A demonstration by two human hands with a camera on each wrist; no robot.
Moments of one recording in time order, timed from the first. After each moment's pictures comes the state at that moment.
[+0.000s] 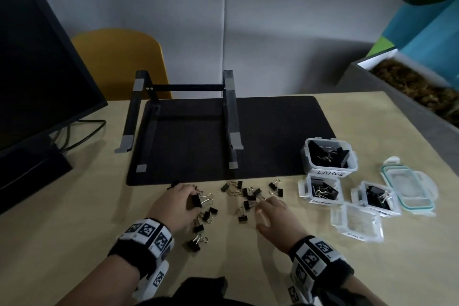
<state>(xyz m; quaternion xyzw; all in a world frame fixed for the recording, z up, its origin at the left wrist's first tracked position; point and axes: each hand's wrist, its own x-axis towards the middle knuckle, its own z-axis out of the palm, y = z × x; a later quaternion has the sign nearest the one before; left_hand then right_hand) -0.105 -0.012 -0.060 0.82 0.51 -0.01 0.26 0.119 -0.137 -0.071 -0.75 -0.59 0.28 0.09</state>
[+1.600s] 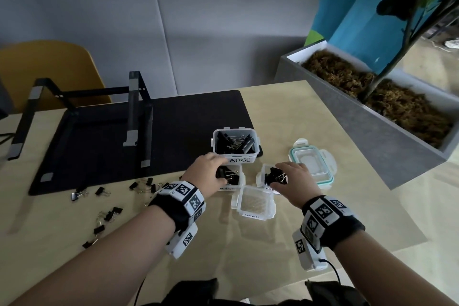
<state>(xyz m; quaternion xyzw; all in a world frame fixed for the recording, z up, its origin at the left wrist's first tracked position) 0.158 -0.090 -0.036 0.89 0.38 0.03 0.26 0.350 -0.228 -0.030 -0.85 -0.47 0.20 0.10</state>
